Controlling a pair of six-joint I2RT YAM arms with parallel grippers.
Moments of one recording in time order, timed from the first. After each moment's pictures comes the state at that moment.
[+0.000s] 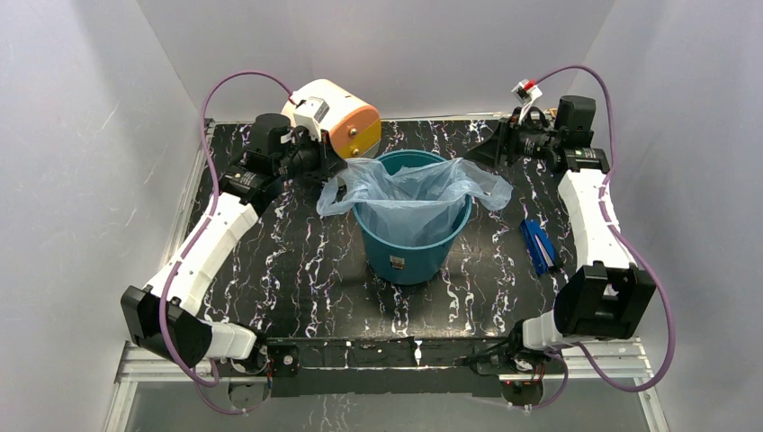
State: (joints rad) left arm -0.39 1.35 1.35 -0.44 0.36 -0.19; right arm -0.05 1.42 1.39 -0.43 -1.01 -0.03
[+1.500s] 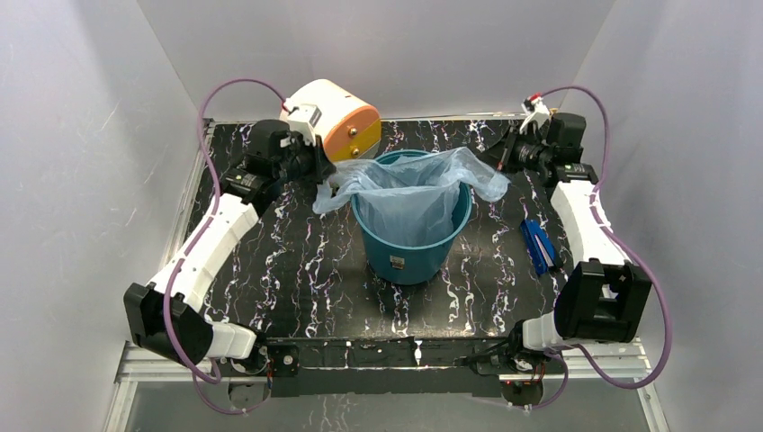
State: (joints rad) left arm -0.37 1.36 1.34 -0.46 0.26 -0.19; right arm -0.05 1.42 1.25 -0.28 -0.75 0.26
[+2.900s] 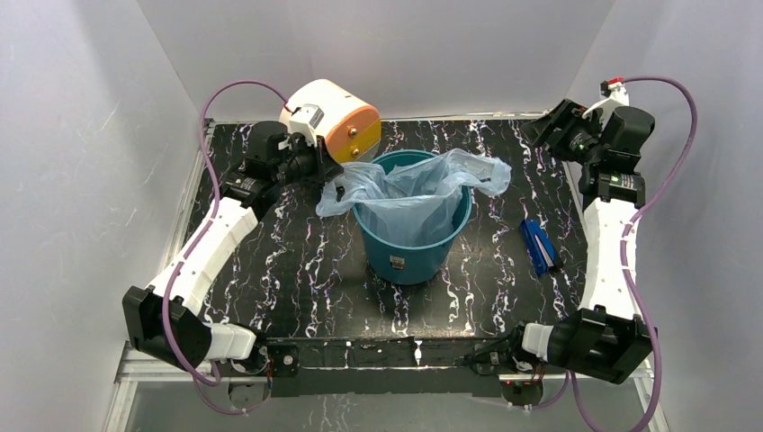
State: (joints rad) left arm -0.36 1.34 1.26 -0.37 0.37 -0.21; right arm -0.22 1.24 1.32 -0.36 -0.52 0.39
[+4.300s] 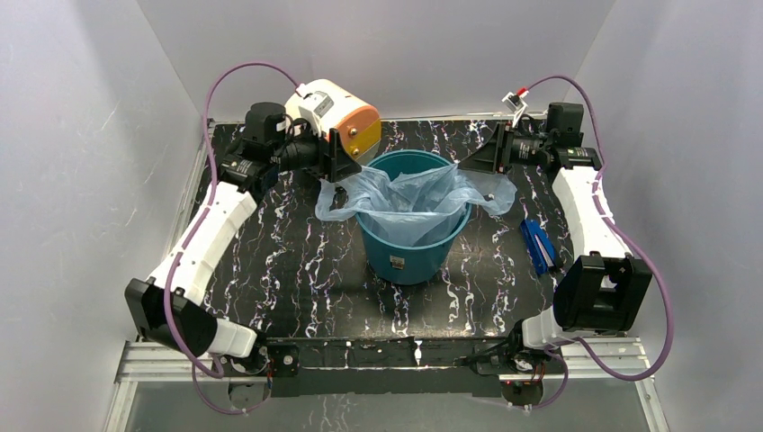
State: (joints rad) left arm -0.35 1.38 1.42 -0.47 0.60 -0.16; right arm -0.03 1.48 1.37 -0.50 -1.22 0.16
